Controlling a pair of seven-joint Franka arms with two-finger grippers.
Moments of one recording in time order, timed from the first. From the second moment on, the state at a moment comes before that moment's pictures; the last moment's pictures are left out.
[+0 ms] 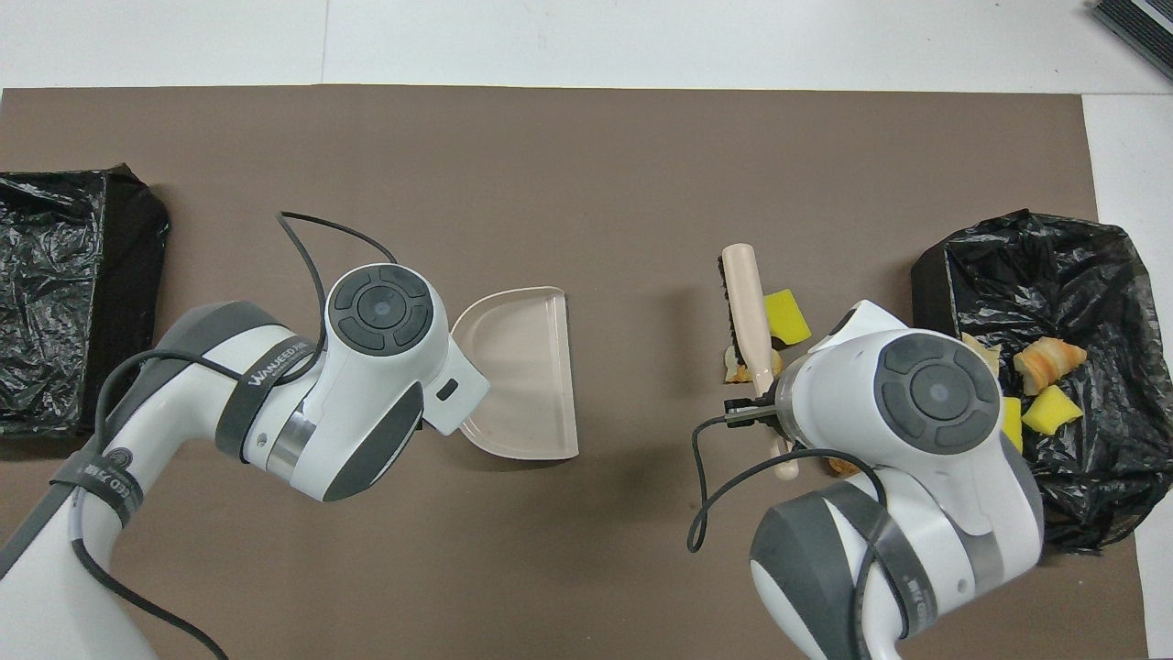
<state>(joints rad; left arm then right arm) -0.41 0.15 -0.10 -1.98 0.17 2.00 0.97 0.28 -0.11 0.10 -2.14 -0.02 2.02 0.28</state>
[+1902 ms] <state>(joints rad) -0.41 0.15 -0.10 -1.98 0.17 2.01 0.97 0.10 -0.45 0.09 -2.73 -0.04 2.15 0.36</state>
